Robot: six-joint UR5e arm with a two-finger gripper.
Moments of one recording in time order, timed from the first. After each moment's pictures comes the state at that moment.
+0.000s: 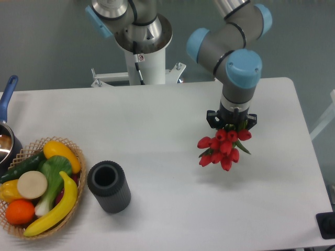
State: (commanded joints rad) arm 2.71 -1.91 -1.76 -1.01 1.60 0.83
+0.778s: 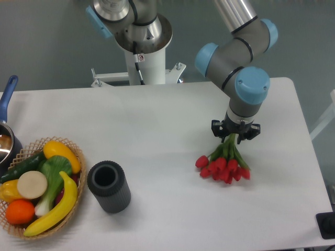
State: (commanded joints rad) arm 2.71 -1.96 -1.71 -0.98 1.59 0.85
